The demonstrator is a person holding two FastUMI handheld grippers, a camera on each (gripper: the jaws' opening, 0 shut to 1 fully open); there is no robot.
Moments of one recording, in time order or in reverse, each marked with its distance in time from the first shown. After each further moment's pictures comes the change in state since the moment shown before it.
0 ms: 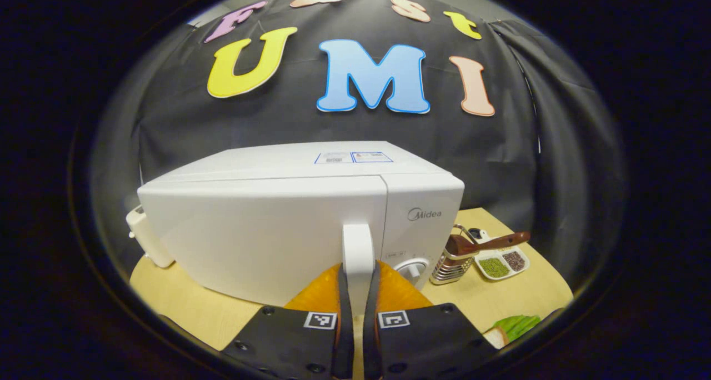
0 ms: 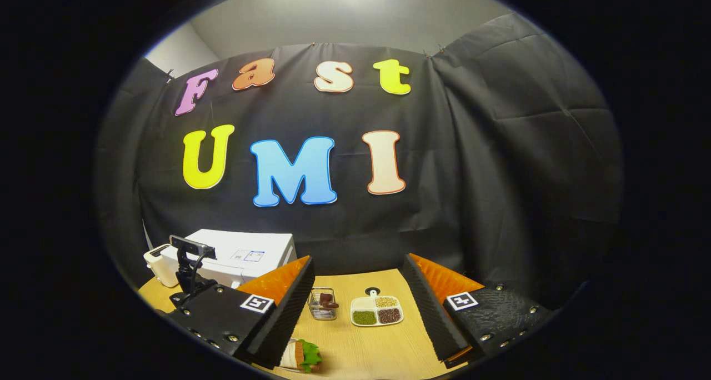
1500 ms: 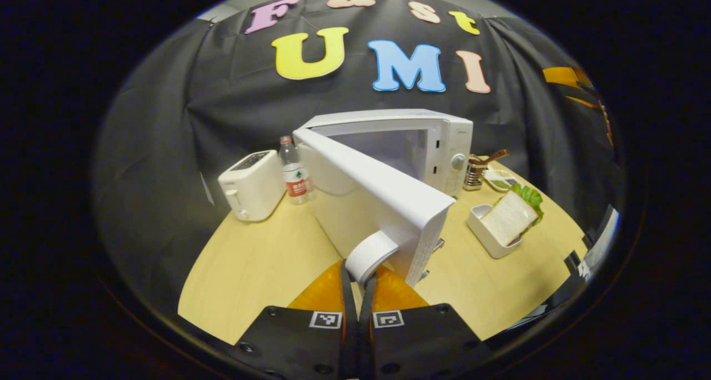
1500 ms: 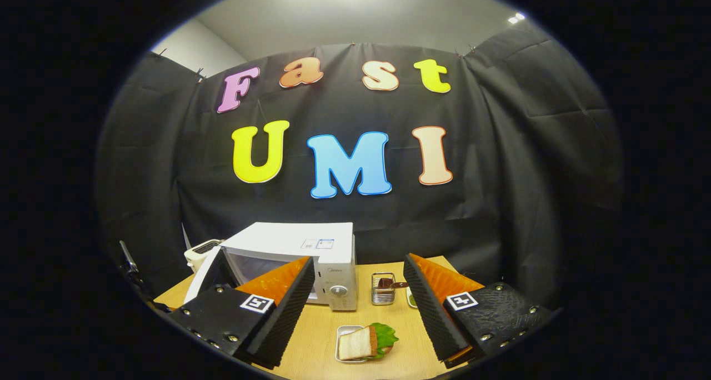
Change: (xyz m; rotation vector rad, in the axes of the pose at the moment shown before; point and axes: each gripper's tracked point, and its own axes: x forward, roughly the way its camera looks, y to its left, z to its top) left arm -0.290 0.221 -0.121 0.047 0.158 0.092; right arm -0.066 0.138 -0.027 0.003 0.034 0.171
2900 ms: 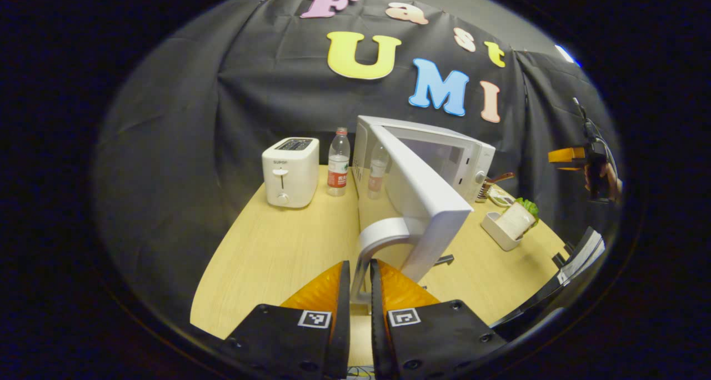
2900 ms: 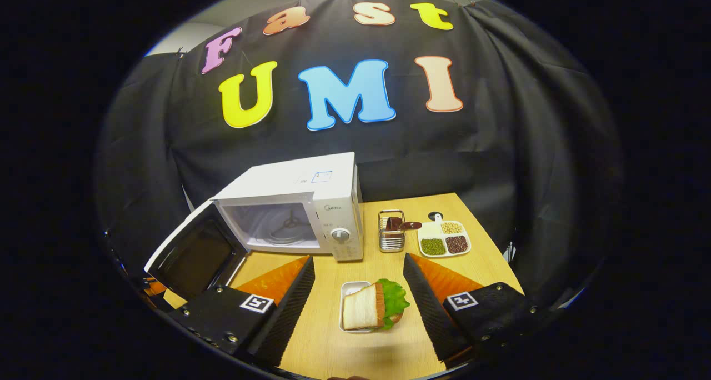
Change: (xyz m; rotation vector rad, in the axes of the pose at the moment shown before) left arm -0.033 0.152 -0.047 -0.176 -0.041 -0.123; right arm 0.031 -0.022 -0.110 0.056 0.402 0.038
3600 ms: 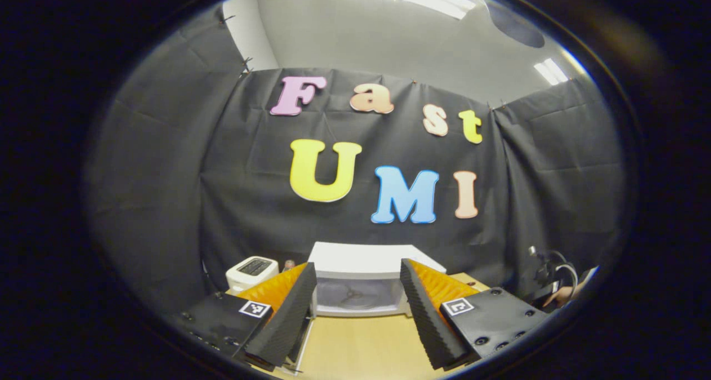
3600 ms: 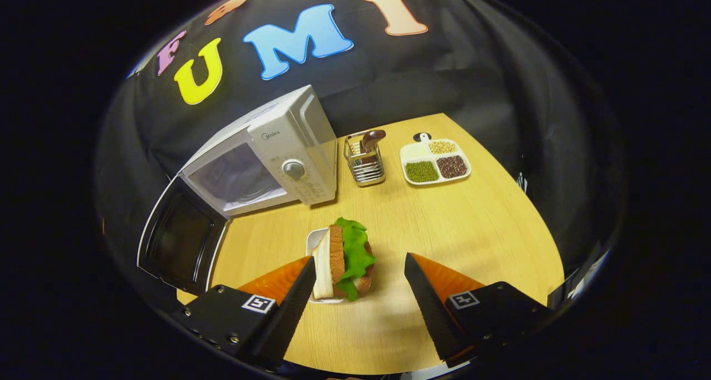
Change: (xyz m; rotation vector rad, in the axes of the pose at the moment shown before) left arm -0.060 -0.230 0.275 0.030 -0.549 -0.025; right arm 0.047 -0.050 -0.111 0.245 0.297 0.077
